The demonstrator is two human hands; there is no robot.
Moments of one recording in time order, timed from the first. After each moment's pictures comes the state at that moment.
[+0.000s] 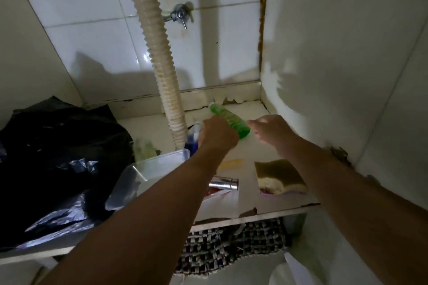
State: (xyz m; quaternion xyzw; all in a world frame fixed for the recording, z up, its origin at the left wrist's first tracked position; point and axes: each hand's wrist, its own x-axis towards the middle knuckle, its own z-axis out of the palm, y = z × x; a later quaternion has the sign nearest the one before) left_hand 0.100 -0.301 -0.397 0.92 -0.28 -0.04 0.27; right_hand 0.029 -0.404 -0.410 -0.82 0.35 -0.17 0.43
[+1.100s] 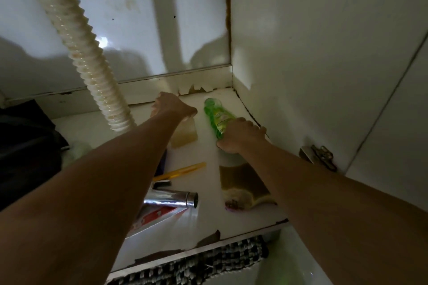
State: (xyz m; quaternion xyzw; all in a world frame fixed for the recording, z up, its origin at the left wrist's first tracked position) left_hand 0.205 -0.394 -0.435 0.95 -0.16 -0.04 0.28; right_hand 0.077 -0.463 -0.473 -0.89 0.42 0.00 0.15
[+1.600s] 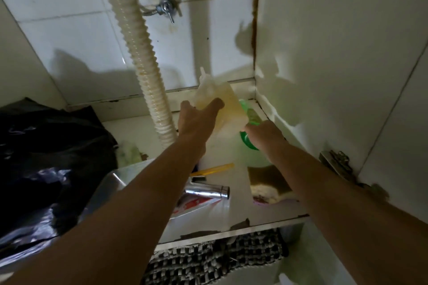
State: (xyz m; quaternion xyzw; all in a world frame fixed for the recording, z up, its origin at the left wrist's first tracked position) left_hand 0.131 -0.323 -0.401 0.72 -0.14 -0.12 0.66; right_hand 0.066 -0.438 -0.448 -0.74 0.47 -0.16 0.45
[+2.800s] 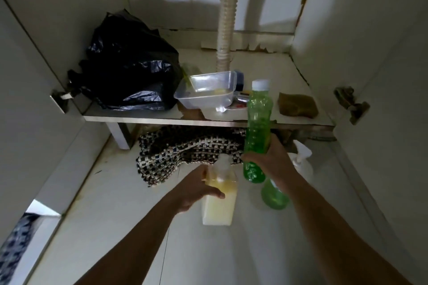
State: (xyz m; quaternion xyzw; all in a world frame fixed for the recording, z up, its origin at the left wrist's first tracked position) left_hand -0.020 -0.017 -0.562 0.72 -0.19 -0.42 0.52; right_hand -0.111 -0.198 -0.500 -0.74 0.28 -0.12 0.60
